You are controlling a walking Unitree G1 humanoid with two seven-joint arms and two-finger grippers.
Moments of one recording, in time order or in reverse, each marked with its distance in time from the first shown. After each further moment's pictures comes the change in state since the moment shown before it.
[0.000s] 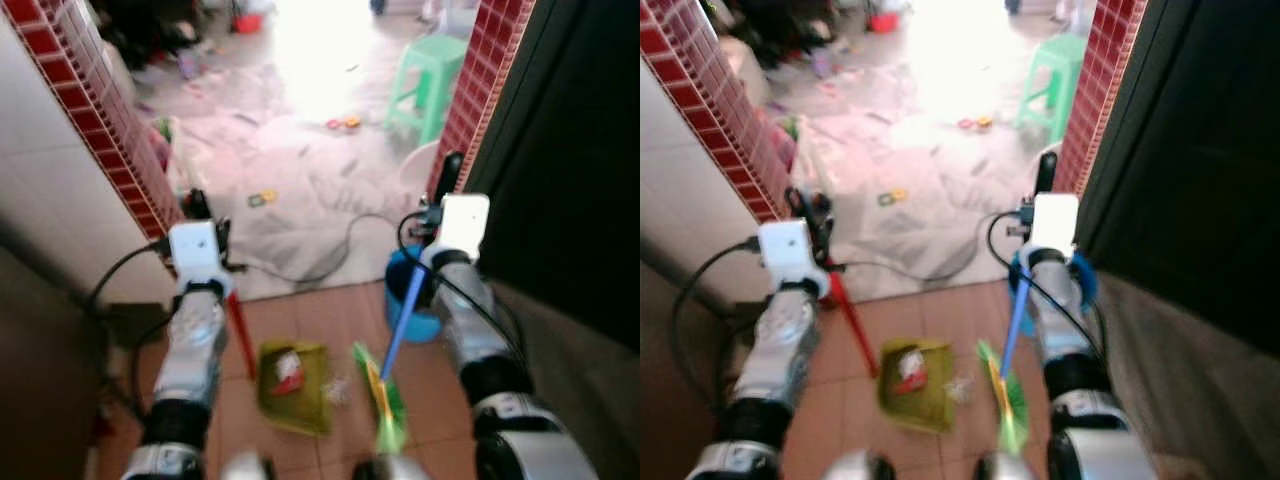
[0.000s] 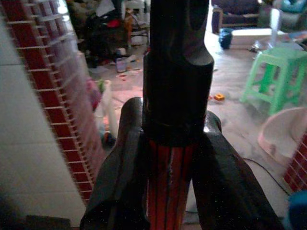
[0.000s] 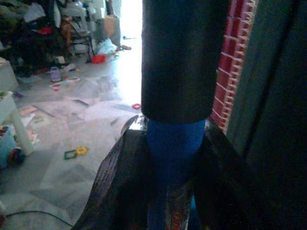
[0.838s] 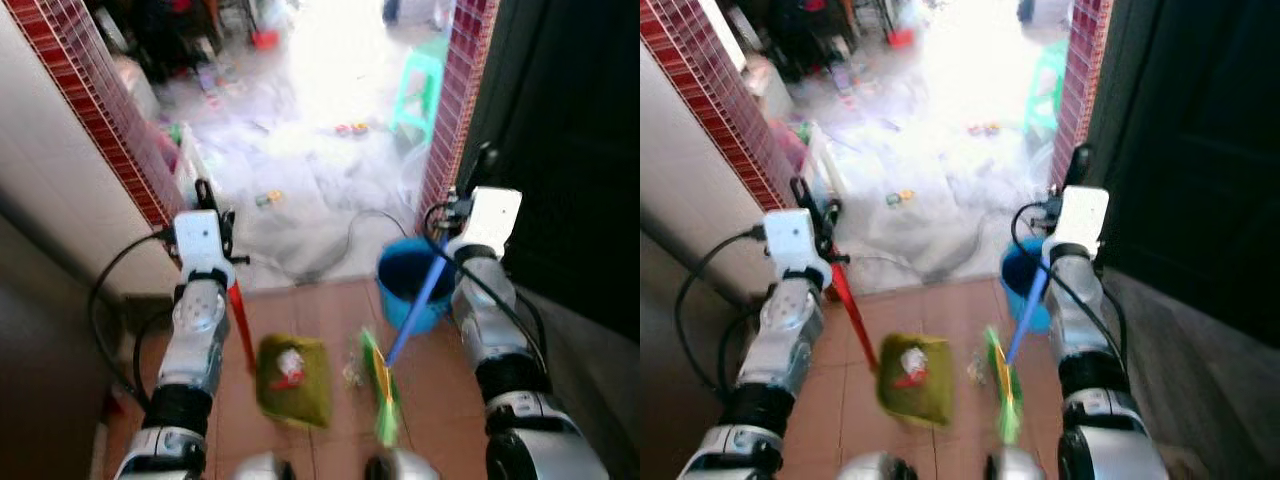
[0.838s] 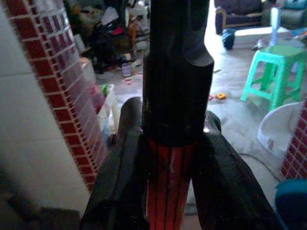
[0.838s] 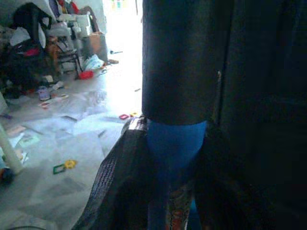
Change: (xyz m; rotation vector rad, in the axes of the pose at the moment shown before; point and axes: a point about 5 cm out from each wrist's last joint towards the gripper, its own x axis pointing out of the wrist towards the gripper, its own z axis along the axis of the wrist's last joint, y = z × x) left arm 0.011 0.006 0.001 0.024 0.012 0.028; right arm 0.003 -0.020 0.010 0.016 -0.032 -0.074
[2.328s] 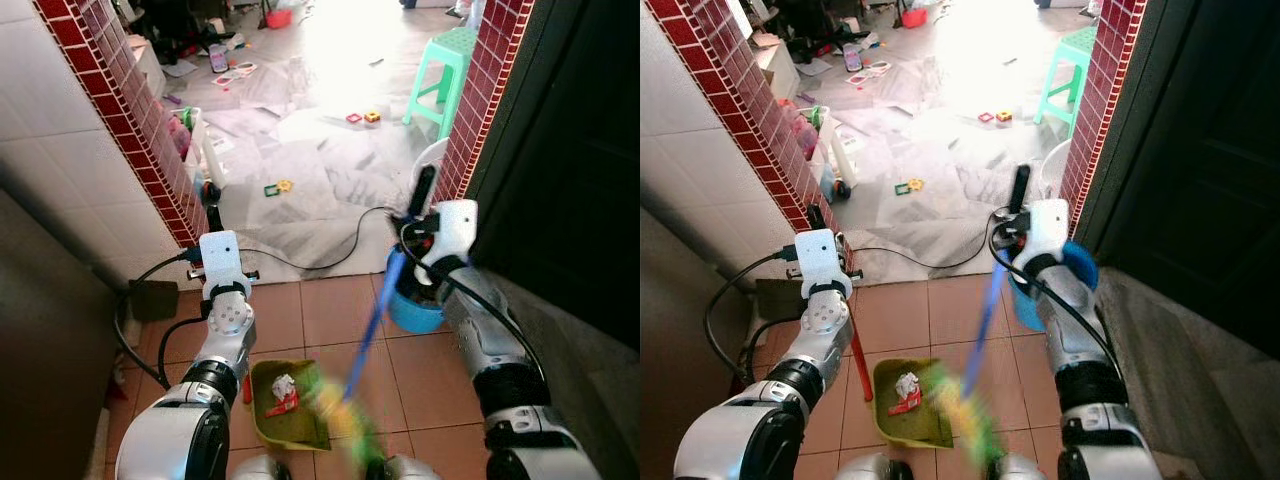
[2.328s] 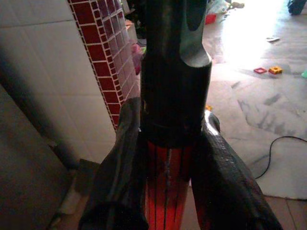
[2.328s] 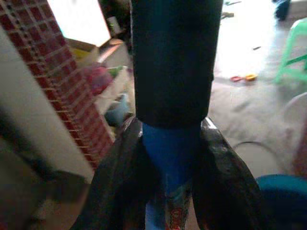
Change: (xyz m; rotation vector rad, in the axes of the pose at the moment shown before) left arm 0.006 -0.022 -0.043 0.041 0.110 0.159; right arm -0.017 0.037 -0.008 0.224 0.185 0.481
